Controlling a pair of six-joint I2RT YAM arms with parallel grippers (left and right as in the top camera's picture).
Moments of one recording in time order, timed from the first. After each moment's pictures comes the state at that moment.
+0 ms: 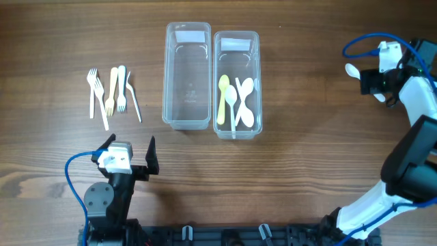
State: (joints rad) left arm 0.03 0.01 0.09 -0.28 0.12 -0.02; right arm -0.43 1.94 1.32 -0.41 -0.07 -0.55
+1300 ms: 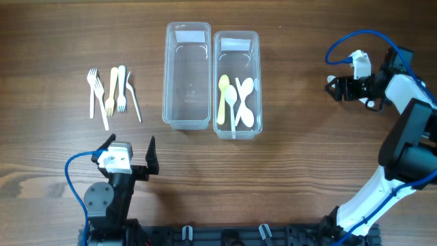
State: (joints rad) left arm 0.03 0.01 0.09 -0.28 0.12 -0.02; right arm -0.39 2.06 1.32 -0.50 -0.44 -0.52
